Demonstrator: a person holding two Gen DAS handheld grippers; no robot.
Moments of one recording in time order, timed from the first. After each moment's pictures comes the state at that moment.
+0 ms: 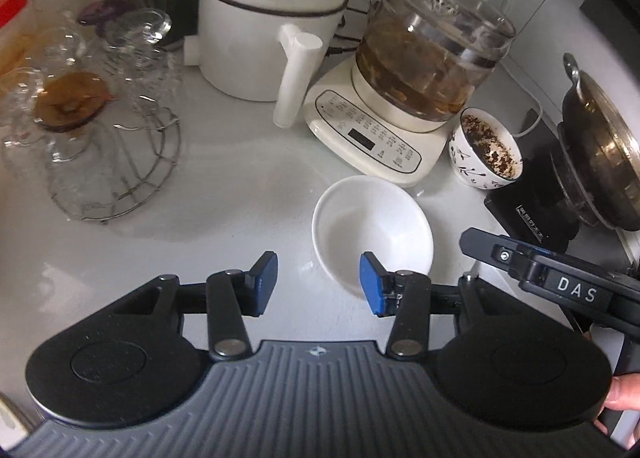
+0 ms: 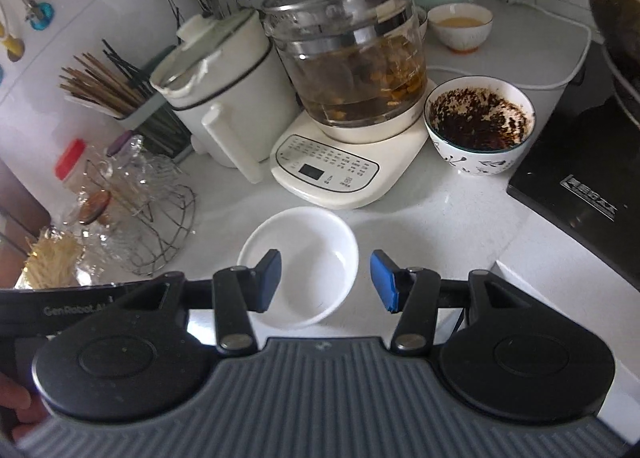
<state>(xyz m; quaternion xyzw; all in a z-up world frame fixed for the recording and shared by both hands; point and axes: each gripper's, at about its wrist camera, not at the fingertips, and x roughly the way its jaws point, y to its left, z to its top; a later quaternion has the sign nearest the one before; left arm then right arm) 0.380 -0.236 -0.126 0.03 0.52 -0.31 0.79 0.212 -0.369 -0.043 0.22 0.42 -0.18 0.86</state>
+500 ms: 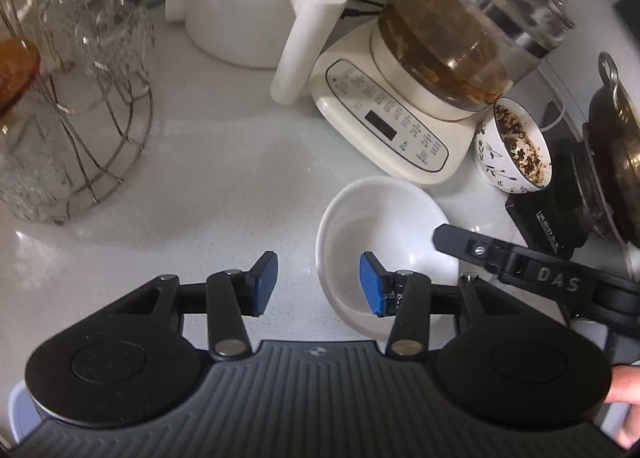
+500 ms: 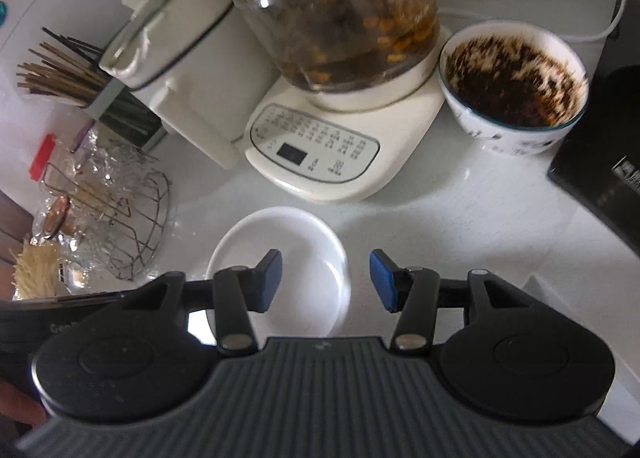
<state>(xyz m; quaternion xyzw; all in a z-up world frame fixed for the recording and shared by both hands) 0.421 -0.264 -0.176 0.01 0.58 -0.30 0.76 0.259 -0.405 -0.093 0.27 0.48 -0.16 0.82</state>
